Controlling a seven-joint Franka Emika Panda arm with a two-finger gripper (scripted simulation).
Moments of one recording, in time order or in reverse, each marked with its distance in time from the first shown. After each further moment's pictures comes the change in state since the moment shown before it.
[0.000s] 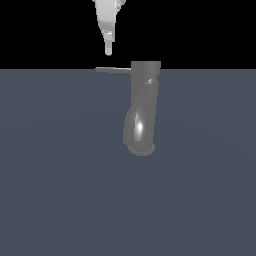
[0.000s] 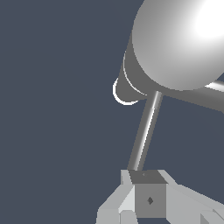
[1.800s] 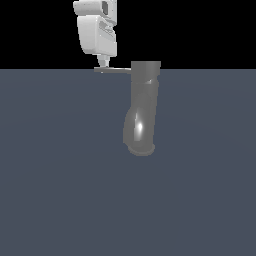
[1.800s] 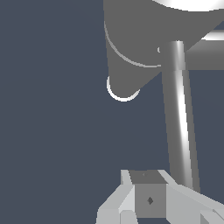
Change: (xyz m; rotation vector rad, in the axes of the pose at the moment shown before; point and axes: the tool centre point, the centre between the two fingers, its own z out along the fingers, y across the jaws) arm -0.014 -0.011 0.047 0.022 0.050 0.263
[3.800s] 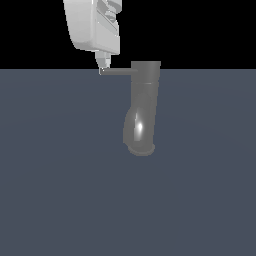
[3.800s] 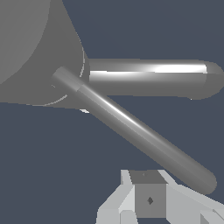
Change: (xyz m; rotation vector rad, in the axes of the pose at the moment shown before) arm 0.035 0.101 0.000 0.001 0.000 -0.007
